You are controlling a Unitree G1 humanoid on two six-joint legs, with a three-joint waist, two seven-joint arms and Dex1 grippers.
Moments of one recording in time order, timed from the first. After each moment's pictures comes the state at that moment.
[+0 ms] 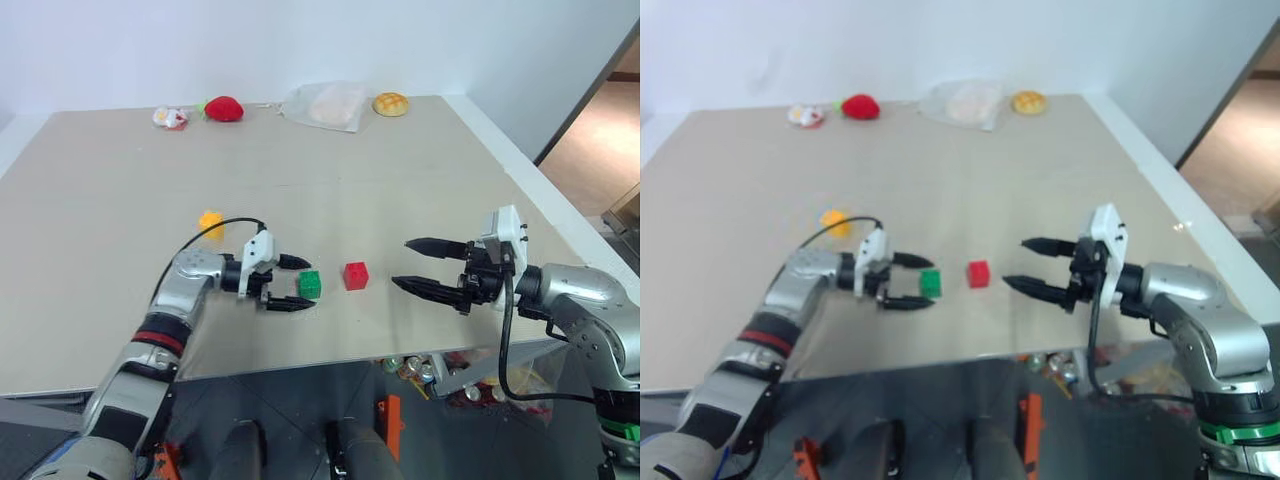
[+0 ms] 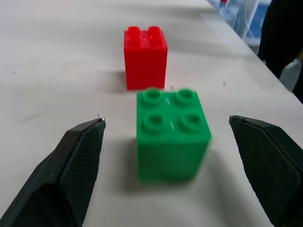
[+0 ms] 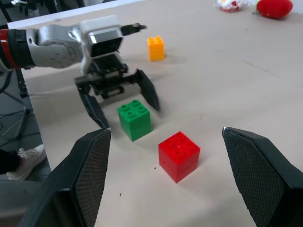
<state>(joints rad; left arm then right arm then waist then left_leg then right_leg) -0.69 0.42 -0.17 0.56 -0.22 -0.04 -1.39 -0.32 -0.80 -0.16 -0.26 0.64 0.57 1.04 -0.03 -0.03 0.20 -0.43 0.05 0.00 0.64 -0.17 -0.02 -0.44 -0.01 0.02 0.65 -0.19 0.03</state>
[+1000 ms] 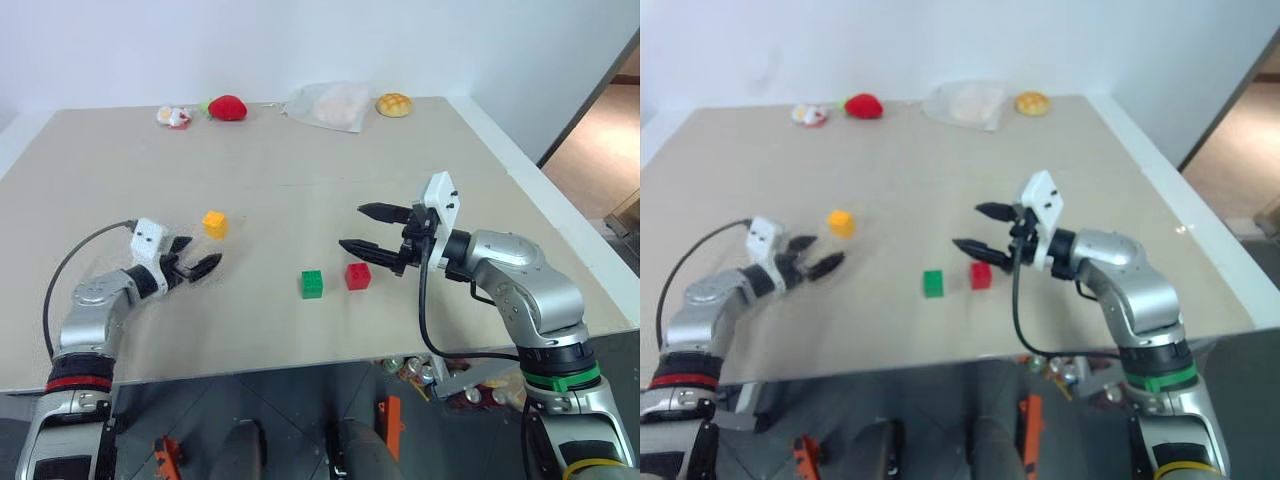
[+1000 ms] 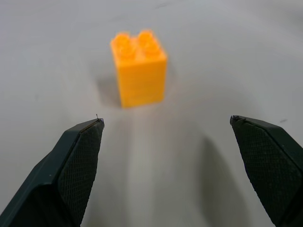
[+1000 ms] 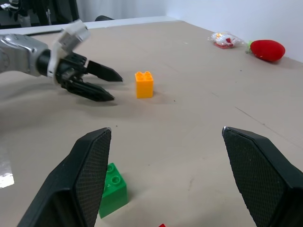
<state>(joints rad) -0.48 0.53 0.15 0.46 -0.26 0.18 -0.79 -0.57 -0.58 0.04 -0.18 0.47 0.54 0.86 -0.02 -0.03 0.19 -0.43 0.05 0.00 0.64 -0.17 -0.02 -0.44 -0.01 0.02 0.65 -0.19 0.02</state>
